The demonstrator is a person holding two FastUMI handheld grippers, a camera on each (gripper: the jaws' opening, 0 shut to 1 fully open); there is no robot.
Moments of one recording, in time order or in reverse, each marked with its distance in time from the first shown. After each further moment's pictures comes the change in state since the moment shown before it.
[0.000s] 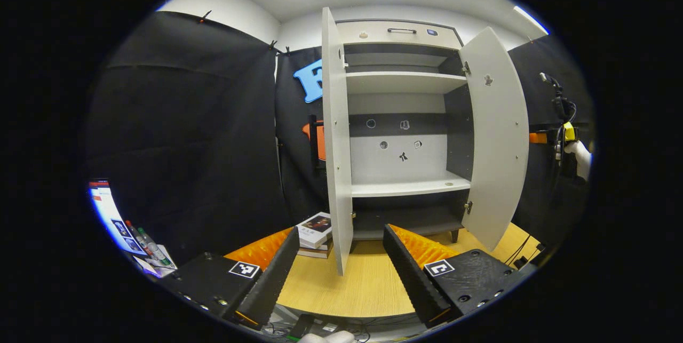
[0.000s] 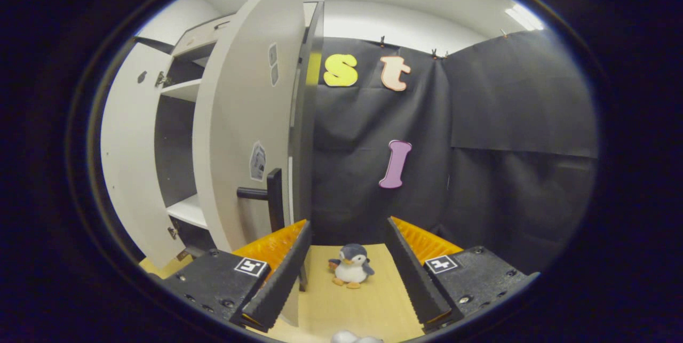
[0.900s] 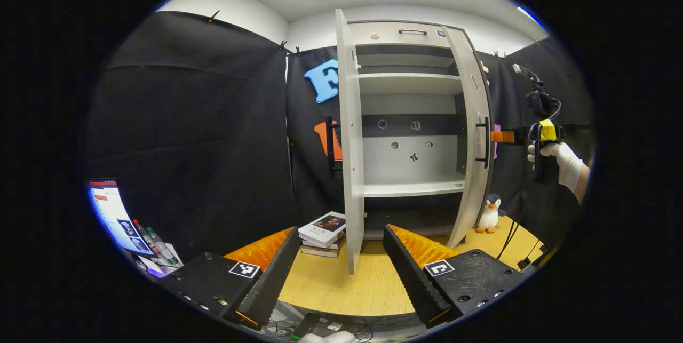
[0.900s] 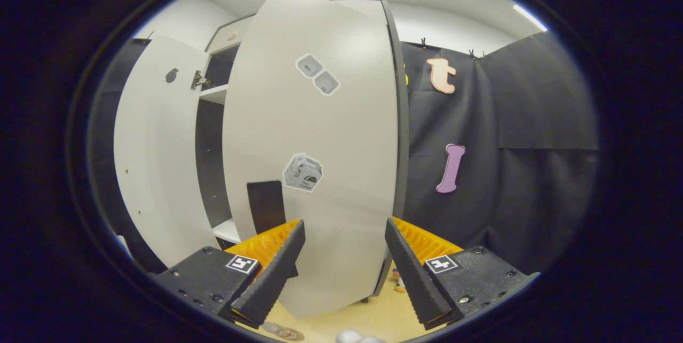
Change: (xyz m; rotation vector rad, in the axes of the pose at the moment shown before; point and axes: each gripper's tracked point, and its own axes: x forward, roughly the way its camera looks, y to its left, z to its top) left arm -0.009 0.024 0.004 0.000 0.007 0.066; right arm 0.022 0.172 0.019 0.042 -0.039 0.162
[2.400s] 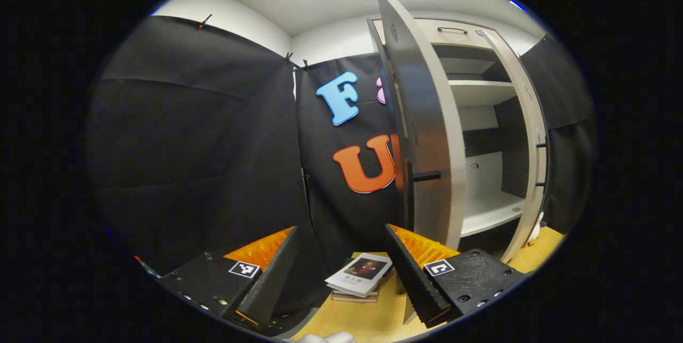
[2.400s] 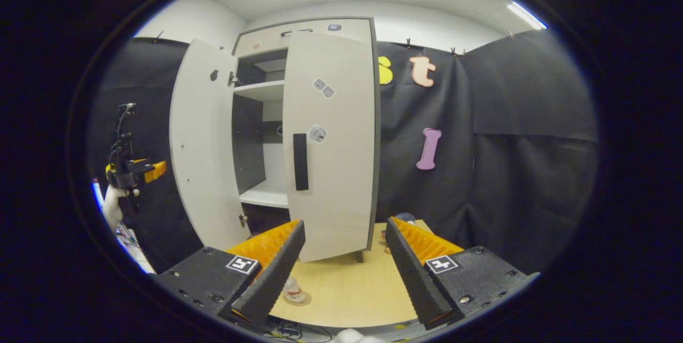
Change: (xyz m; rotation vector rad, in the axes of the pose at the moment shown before) left arm 0.186 0.098 0.084 0.065 -0.136 0.051; right arm -0.206 -0.002 -0.058 0.024 0.080 -0.038
